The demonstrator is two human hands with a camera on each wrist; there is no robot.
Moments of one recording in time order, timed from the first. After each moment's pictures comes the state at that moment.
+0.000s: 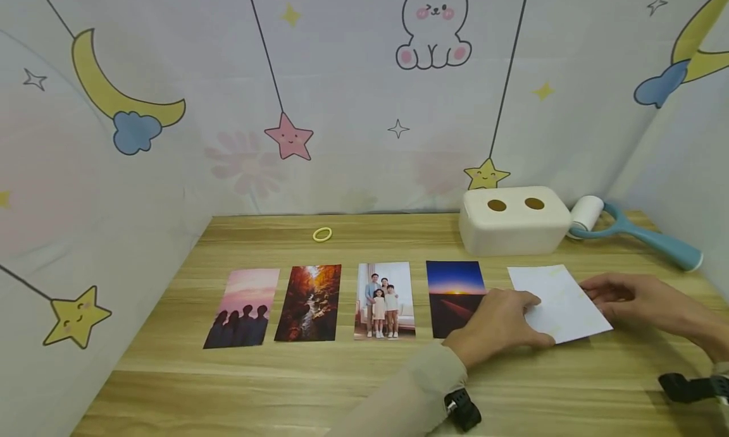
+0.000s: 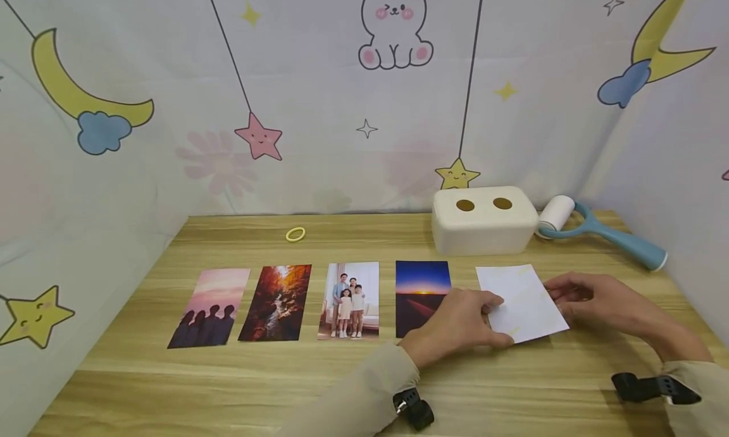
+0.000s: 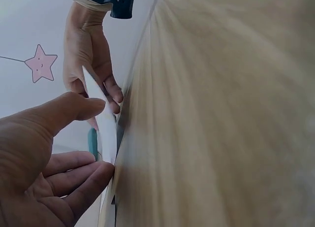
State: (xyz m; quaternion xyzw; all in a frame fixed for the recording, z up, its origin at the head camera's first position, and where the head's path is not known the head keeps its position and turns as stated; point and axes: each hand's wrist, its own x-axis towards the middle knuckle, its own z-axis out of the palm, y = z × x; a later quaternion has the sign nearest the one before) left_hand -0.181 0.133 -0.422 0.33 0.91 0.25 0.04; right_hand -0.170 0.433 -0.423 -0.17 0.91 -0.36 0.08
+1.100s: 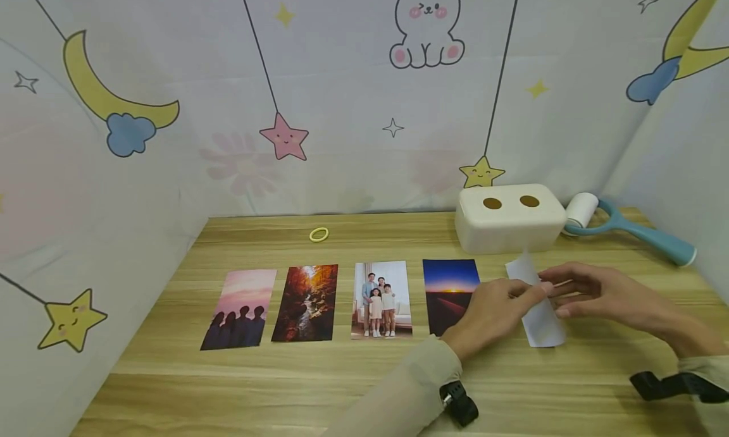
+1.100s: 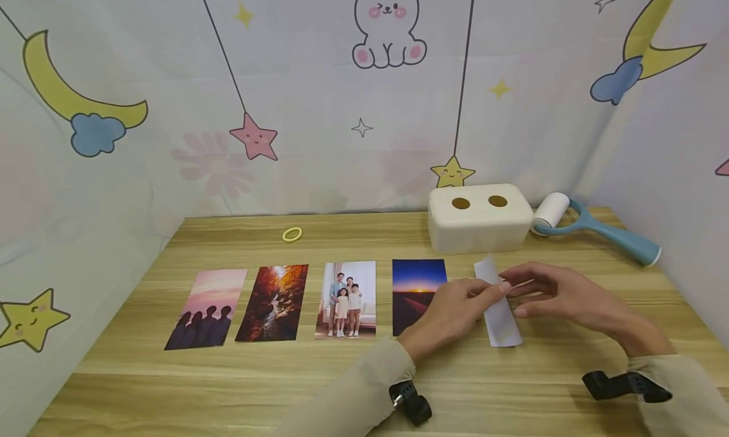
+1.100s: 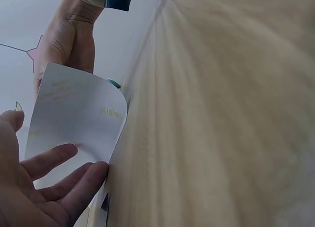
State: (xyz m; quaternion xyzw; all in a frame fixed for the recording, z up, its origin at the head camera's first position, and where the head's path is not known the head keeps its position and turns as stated) left_hand -0.184 0.127 -0.424 0.25 0.83 0.48 0.11; right_hand -0.163 0.374 -0.396 -0.23 0.85 -0.47 0.11
